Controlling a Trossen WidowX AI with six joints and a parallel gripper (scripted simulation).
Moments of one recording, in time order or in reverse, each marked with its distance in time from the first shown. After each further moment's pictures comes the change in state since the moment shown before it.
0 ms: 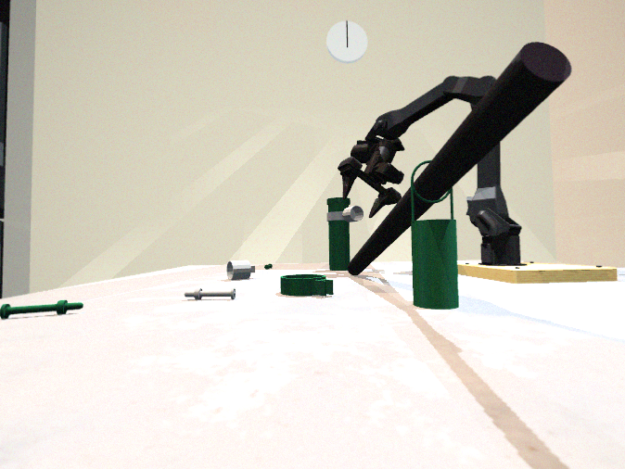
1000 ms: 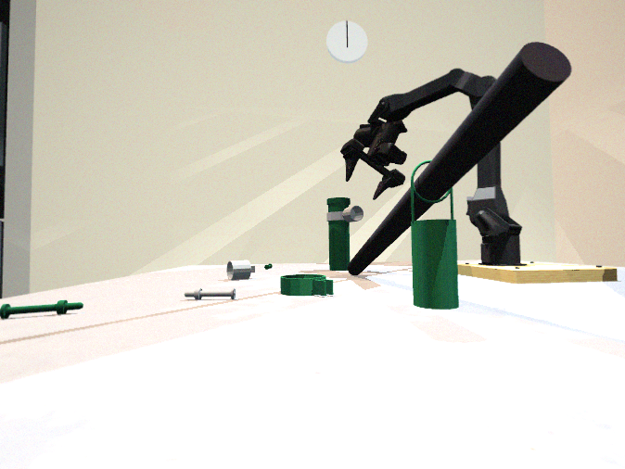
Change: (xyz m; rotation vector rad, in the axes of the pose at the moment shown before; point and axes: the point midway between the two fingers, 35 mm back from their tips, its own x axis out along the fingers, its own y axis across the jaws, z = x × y) arm -0.046 -0.016 0.004 0.050 0.005 0.014
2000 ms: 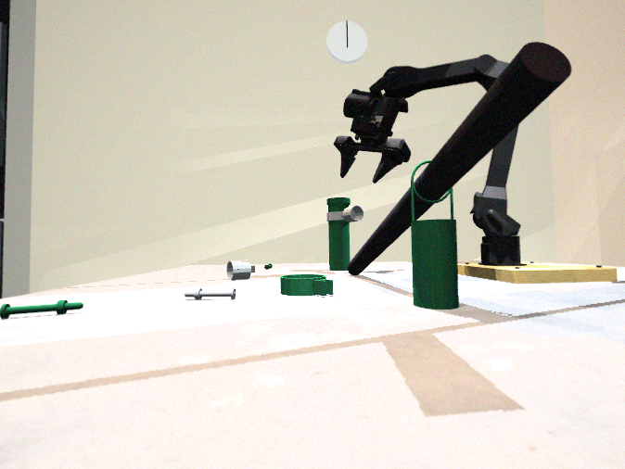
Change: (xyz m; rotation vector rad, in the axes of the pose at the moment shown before) arm 0.018 -0.053 0.077 0.999 0.124 0.032
